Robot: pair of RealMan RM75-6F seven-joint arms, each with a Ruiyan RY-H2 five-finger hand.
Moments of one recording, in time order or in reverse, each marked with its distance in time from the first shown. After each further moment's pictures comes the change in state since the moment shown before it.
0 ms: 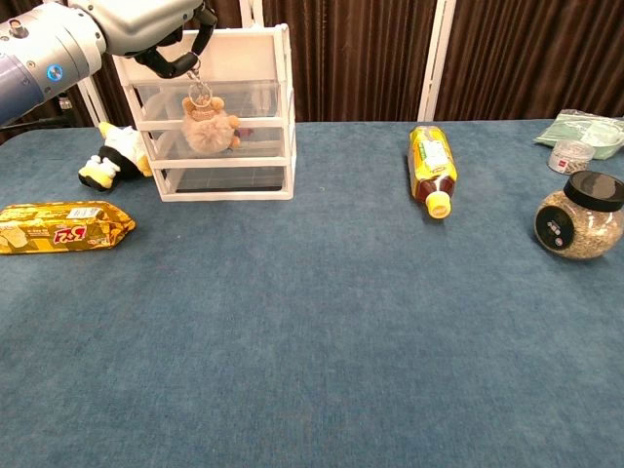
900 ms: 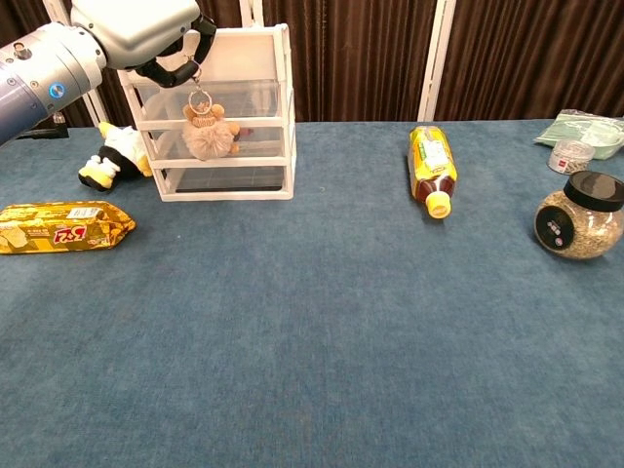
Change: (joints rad) left arm 0.008 -0.106 0.015 0.248 0.105 0.036 -0.183; right arm 0.001 -0.005 0.002 0.007 -0.001 0.002 0.000
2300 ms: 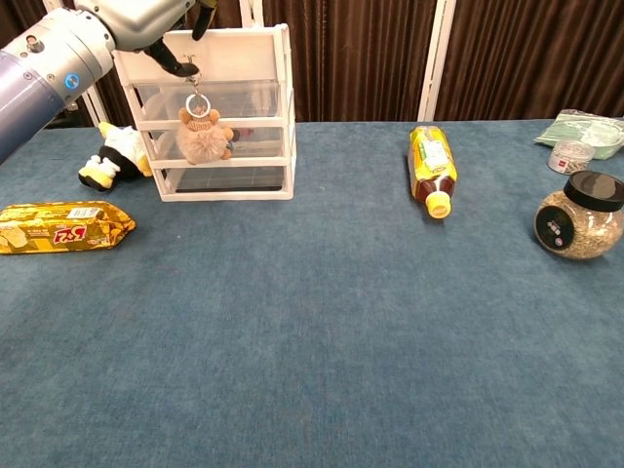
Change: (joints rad) left arm -0.020 -0.084 -0.061 0.107 0.005 0.076 0.031; right arm -0.002 0.000 -0.005 0.004 -0.015 0.009 0.014
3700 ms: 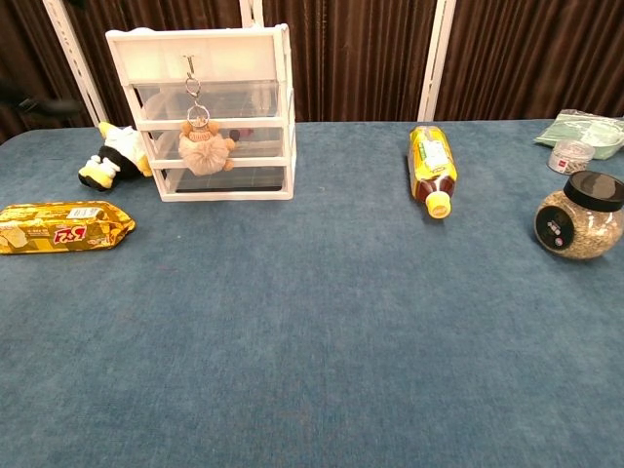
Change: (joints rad) left arm 0.415 0.355 0.152 -0.929 0.008 0.353 0.132; right arm 0.008 0.005 -0.002 -0.004 0.038 -0.047 -0.057
